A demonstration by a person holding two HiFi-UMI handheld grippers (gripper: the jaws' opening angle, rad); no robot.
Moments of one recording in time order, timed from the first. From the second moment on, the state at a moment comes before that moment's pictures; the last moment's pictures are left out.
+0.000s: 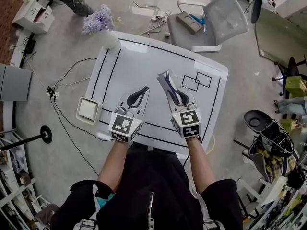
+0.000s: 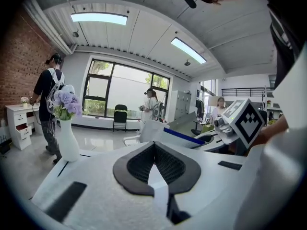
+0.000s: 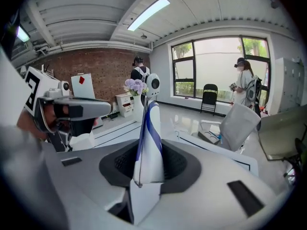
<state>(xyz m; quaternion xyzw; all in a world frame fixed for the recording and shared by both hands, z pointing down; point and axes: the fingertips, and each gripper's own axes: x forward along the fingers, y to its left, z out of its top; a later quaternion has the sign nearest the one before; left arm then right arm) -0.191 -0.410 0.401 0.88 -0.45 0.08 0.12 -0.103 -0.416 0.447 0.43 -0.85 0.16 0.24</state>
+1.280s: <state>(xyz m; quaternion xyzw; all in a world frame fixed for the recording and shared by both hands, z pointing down) -0.130 -0.427 0.368 0.94 -0.33 0.06 0.09 -0.073 -0.390 0.344 0.56 -0.80 0.12 0.16</state>
